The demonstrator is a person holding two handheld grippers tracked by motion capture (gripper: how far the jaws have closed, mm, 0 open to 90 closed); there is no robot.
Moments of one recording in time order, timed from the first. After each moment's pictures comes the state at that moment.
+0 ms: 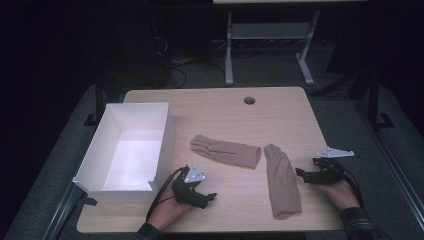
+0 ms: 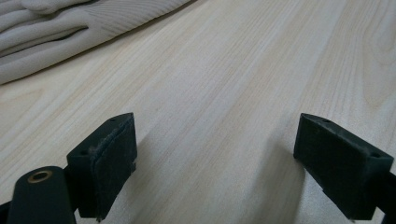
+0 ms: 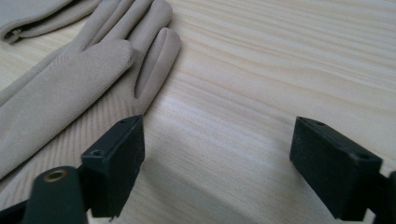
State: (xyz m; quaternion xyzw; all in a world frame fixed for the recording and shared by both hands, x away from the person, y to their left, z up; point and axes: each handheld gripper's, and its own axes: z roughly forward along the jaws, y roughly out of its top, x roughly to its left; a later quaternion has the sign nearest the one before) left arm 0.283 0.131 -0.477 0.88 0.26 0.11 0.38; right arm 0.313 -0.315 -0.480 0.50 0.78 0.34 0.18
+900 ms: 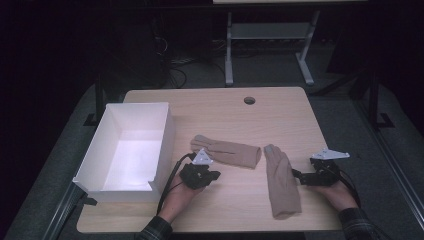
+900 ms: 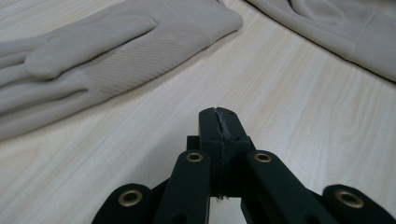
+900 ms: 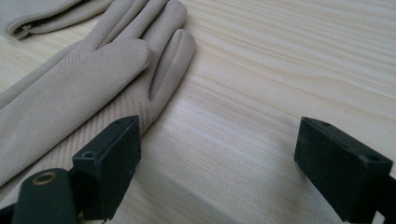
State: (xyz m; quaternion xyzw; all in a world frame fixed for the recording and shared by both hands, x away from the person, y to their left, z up) left arm 0.309 0.104 -0.444 0.88 0.29 0.06 0.38; right arm 0.311 -0.306 -0.483 0.48 0.79 0.34 0.19
